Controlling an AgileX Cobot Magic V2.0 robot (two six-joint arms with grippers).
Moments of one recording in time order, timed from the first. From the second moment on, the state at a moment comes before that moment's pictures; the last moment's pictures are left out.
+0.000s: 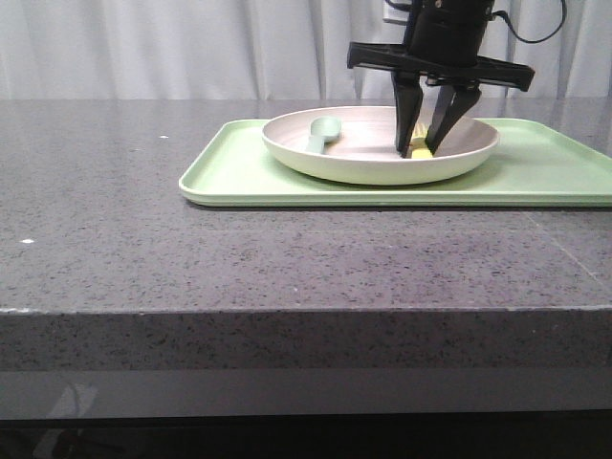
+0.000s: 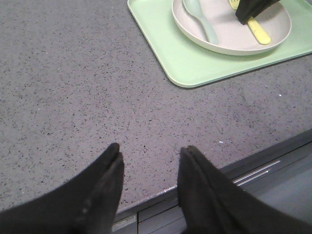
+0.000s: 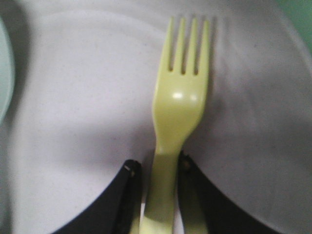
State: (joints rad) left arm -0.44 0.59 -0.82 -0.02 0.88 -0.02; right arm 0.29 2.15 -2.05 0.09 1.24 0.37
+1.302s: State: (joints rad) left arm -0.44 0.59 -0.82 -0.02 0.88 -0.02; right arm 0.06 1.93 -1.84 0.09 1.24 0.19
